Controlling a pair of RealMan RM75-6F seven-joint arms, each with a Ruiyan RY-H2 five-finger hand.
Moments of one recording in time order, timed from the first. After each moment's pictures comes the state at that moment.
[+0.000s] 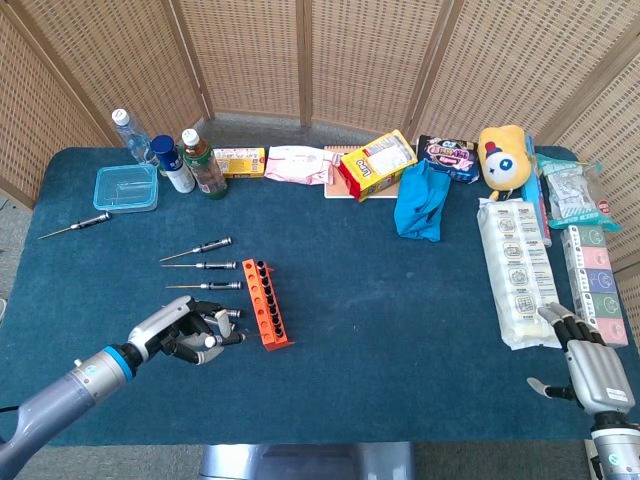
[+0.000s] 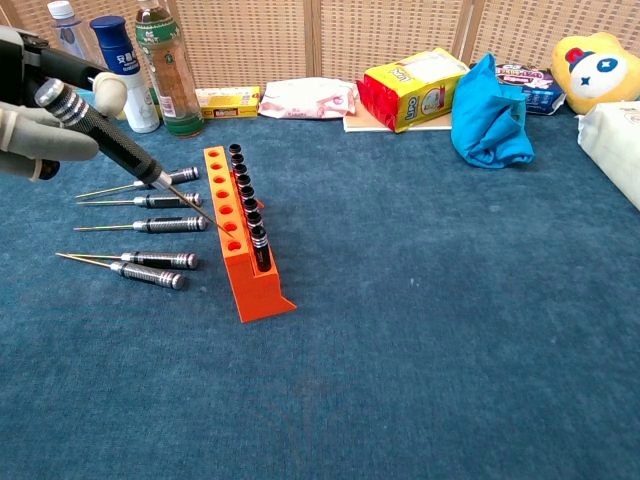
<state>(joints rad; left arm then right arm) -0.68 -0.83 -0.08 -2.13 1.35 0.68 -1.00 0.09 -0.99 0.03 -1.83 -1.37 1.32 -0.03</state>
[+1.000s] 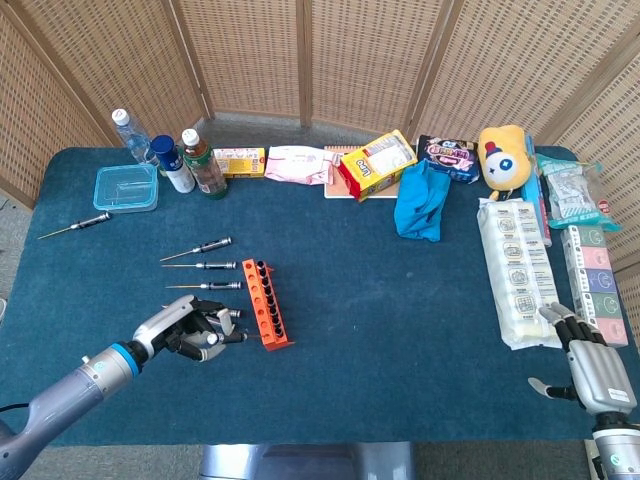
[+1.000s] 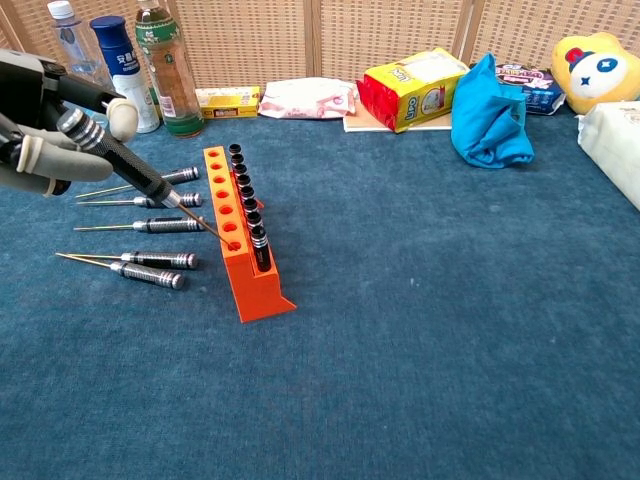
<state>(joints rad) -0.68 -0.88 -0.11 -2.10 1.24 0.64 -0.87 0.09 -0.98 0.03 -1.83 -1.37 1.32 -0.02</state>
